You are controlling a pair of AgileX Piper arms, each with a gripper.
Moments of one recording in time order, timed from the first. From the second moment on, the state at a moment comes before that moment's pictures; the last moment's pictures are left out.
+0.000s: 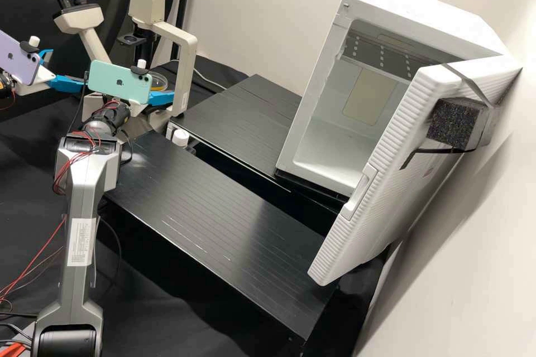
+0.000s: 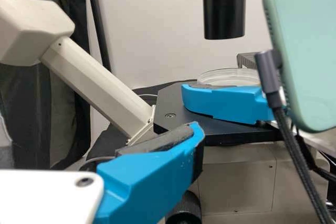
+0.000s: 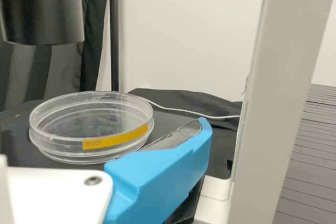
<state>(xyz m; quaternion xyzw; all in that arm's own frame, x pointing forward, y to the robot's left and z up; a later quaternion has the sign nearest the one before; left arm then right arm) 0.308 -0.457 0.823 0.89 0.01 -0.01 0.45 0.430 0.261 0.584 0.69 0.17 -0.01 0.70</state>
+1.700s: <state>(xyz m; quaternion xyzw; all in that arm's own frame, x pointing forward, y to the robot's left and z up) 0.308 -0.457 0.823 0.89 0.01 -0.01 0.45 0.436 0.254 0.586 0.69 0.18 -0.03 0.70</state>
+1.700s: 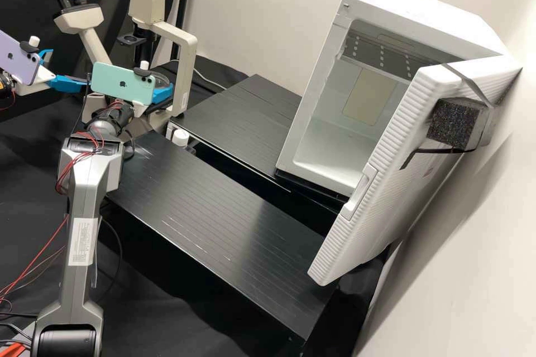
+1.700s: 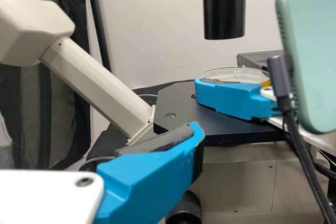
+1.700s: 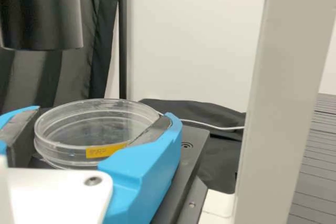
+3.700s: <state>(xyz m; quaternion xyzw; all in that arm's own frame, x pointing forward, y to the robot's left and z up) 0.308 -0.457 0.823 0.89 0.01 -0.01 0.45 0.180 0.036 0.784 0.67 -0.06 -0.01 0.74</state>
